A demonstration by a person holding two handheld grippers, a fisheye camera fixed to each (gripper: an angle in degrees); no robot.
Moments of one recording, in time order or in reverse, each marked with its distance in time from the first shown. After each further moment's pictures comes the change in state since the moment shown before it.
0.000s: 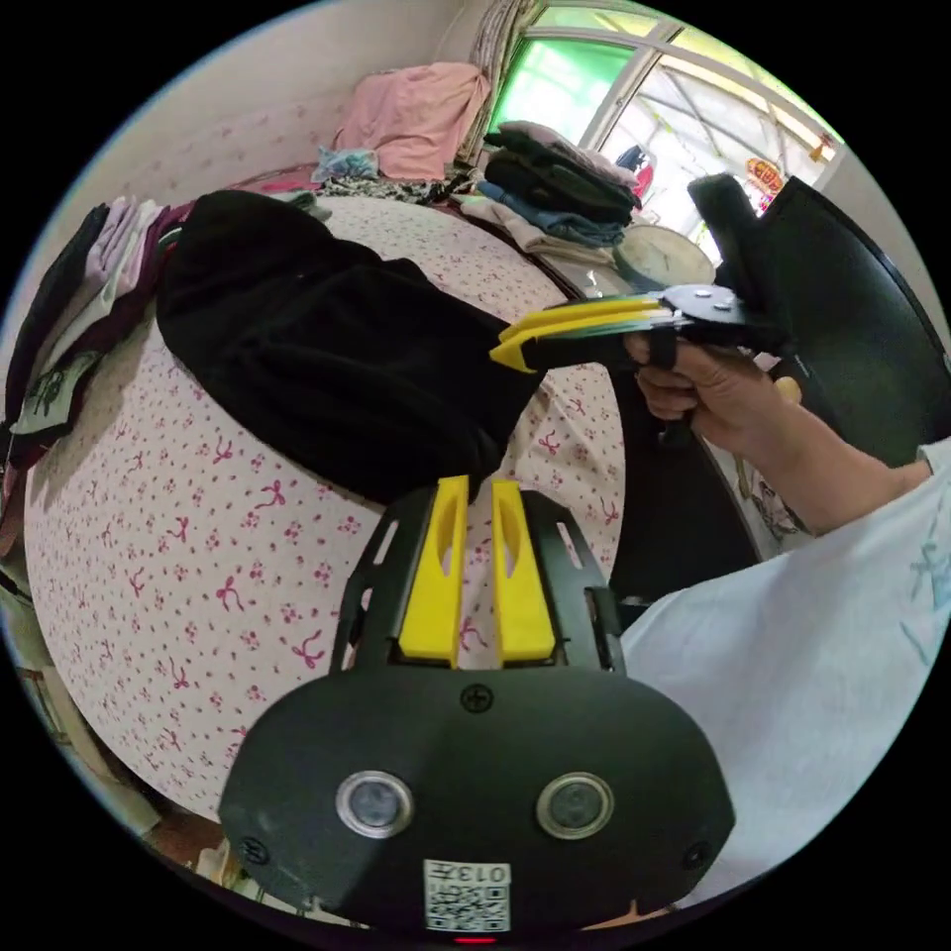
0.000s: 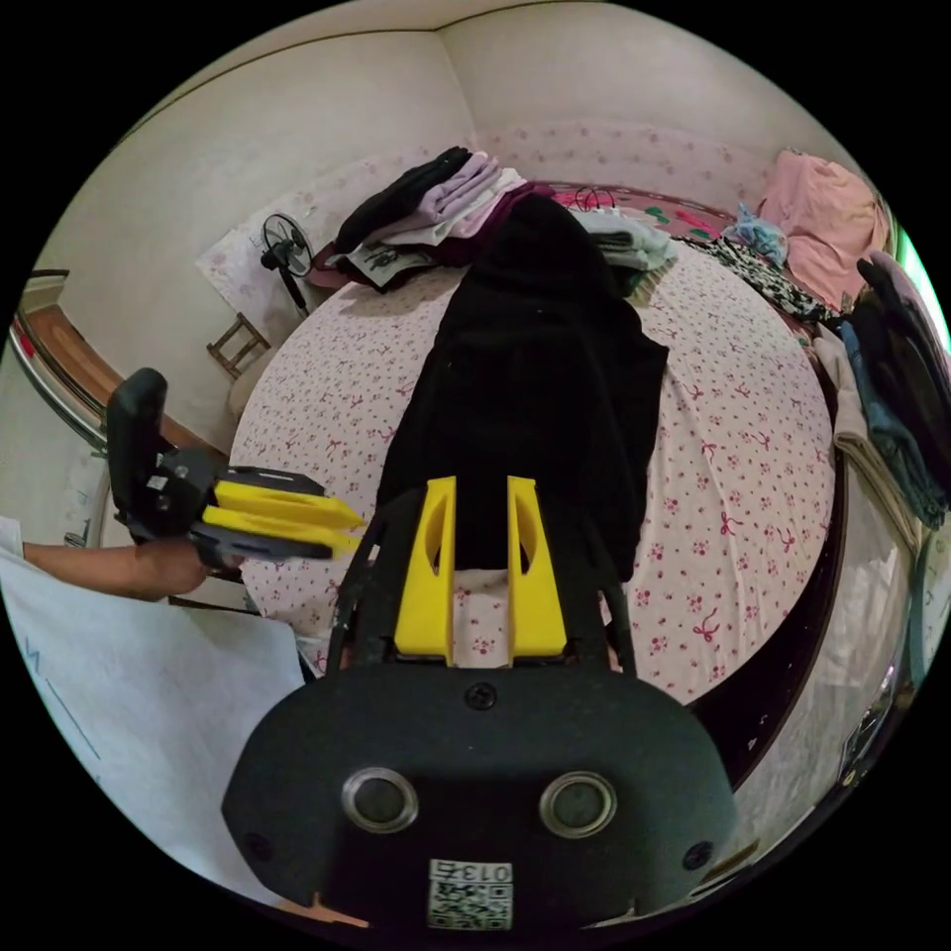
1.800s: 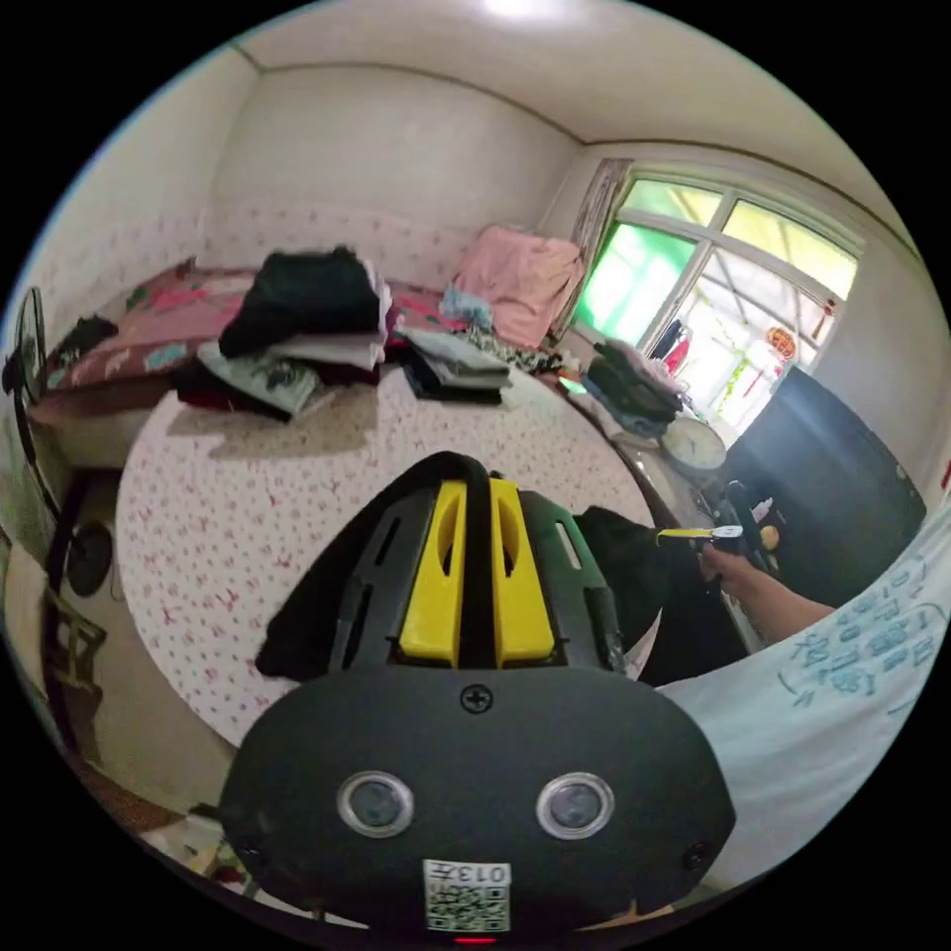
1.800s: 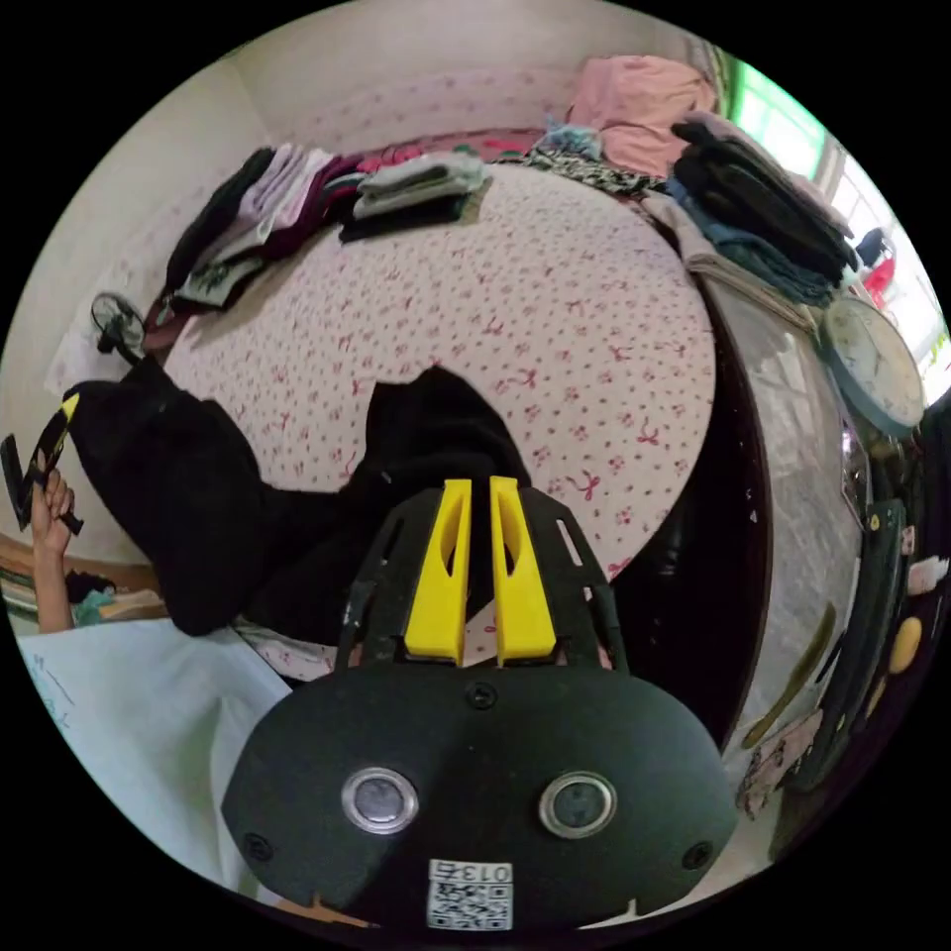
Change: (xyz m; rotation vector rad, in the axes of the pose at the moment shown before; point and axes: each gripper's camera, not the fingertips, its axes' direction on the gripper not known) left arm -0.142 0.268 -0.342 0.397 -0.029 -0.237; right arm -0.147 0.141 0.057 -0.112 0.294 0.451
